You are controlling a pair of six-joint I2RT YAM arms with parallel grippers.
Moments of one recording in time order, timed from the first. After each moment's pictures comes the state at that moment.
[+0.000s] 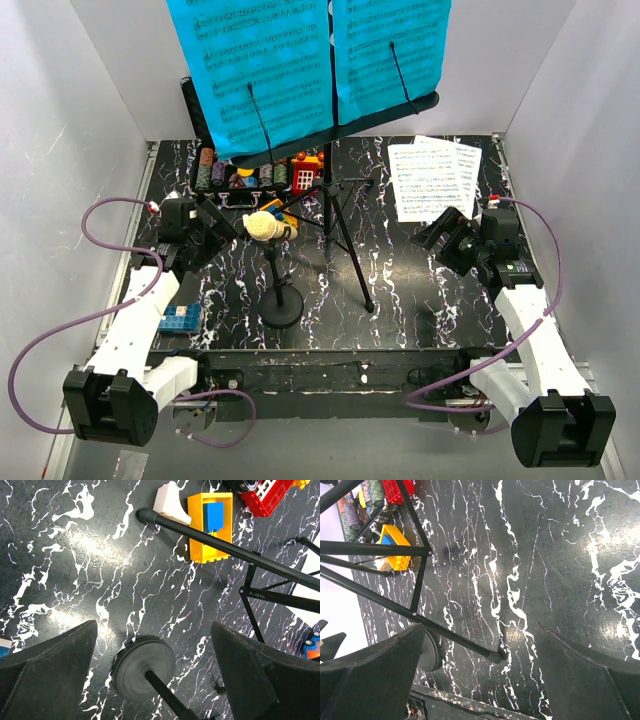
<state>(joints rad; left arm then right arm) -0.11 1.05 0.89 -0.63 -0.03 -0.77 0.06 0.90 0.73 -0.50 -0.32 0.70</state>
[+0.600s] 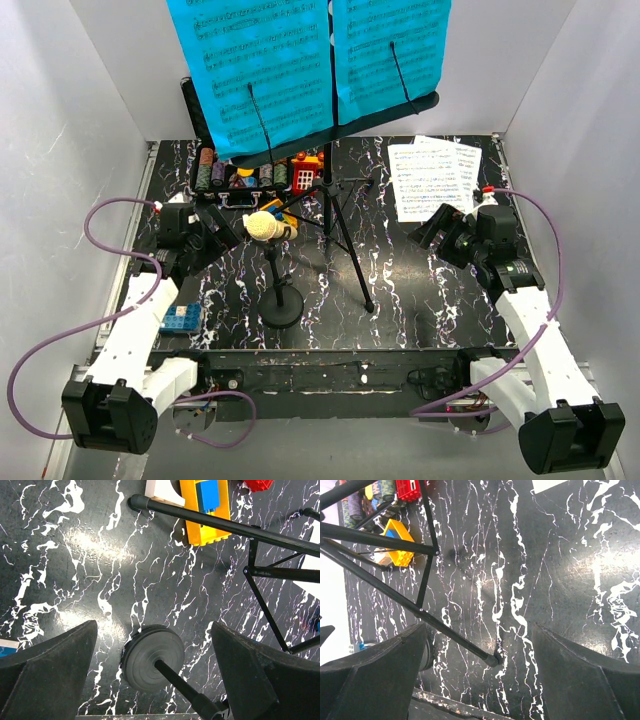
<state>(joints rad) -0.11 1.01 0.86 -0.63 0.04 -0.67 0.13 0.88 0.77 -0.50 -0.27 0.63</state>
